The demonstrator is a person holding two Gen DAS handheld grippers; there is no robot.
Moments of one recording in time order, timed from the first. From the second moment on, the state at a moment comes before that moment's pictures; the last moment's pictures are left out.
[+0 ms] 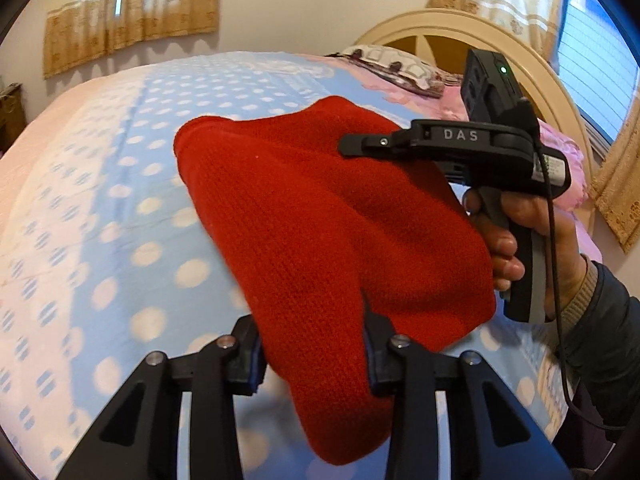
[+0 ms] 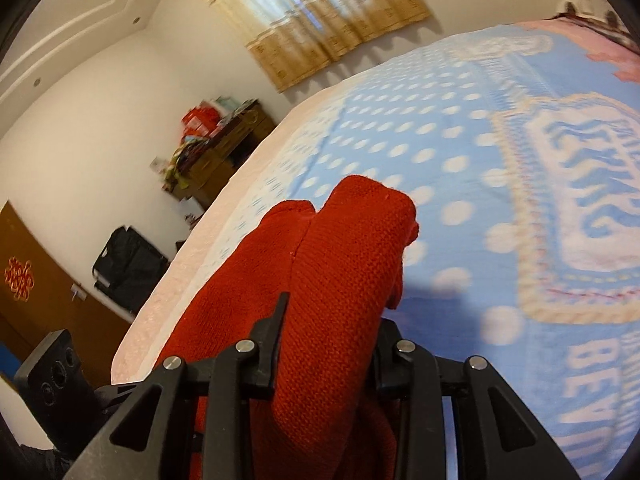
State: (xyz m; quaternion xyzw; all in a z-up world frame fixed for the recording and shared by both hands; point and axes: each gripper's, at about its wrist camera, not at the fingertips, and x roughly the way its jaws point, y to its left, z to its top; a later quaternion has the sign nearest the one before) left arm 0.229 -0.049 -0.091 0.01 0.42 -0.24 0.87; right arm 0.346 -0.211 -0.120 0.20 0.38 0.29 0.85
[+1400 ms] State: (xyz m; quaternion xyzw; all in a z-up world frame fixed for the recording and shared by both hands) left arm 0.151 0.097 -0.089 -0.05 0.39 -0.05 0.92; right arm 0.327 0.059 -0.111 0.14 0.42 0.46 0.77
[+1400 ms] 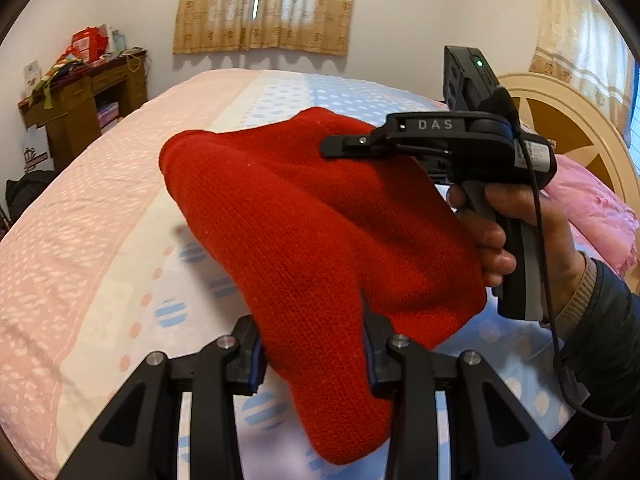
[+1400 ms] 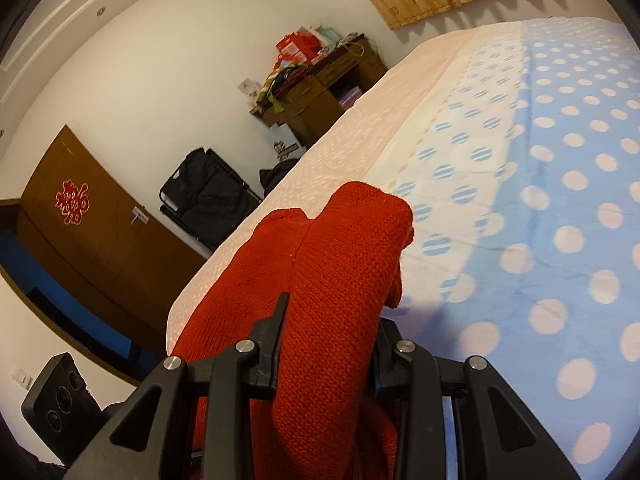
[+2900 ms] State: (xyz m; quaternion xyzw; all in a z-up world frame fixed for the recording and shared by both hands) left arm 0.096 0.138 -0.084 -0.07 0.35 0.00 0.93; right arm 0.315 0.077 -0.133 0.10 0.44 0.40 0.80
